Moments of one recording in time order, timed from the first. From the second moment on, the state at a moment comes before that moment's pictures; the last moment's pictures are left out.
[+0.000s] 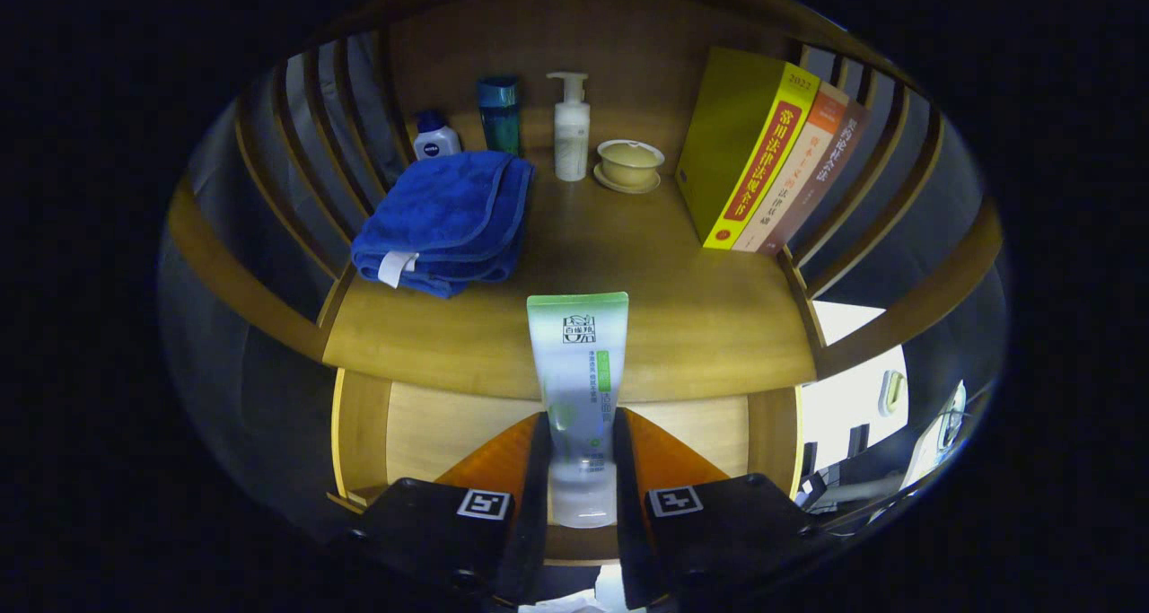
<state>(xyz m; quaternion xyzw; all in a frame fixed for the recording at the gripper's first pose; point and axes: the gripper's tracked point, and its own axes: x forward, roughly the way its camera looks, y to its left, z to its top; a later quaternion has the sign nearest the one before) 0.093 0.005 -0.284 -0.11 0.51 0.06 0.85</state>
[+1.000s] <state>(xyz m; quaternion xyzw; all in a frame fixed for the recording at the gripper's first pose) 0.188 0.024 -0.365 -0.11 0.54 0.04 0.83</state>
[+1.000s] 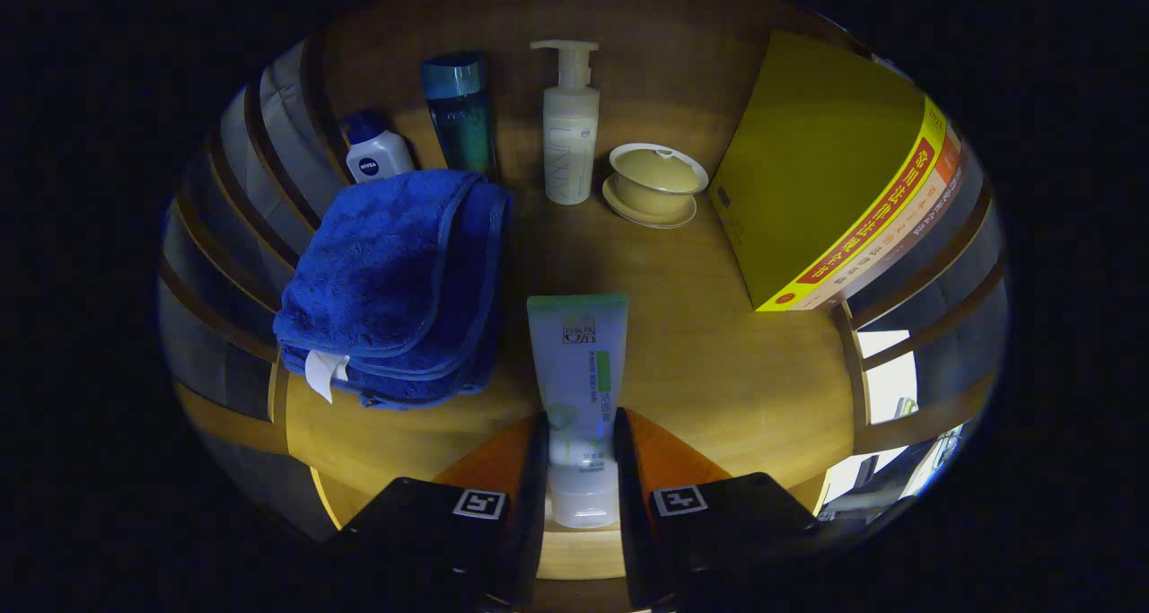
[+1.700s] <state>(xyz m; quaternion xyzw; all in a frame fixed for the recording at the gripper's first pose) 0.187 0.026 -0.326 -0.08 0.48 0.03 0.87</state>
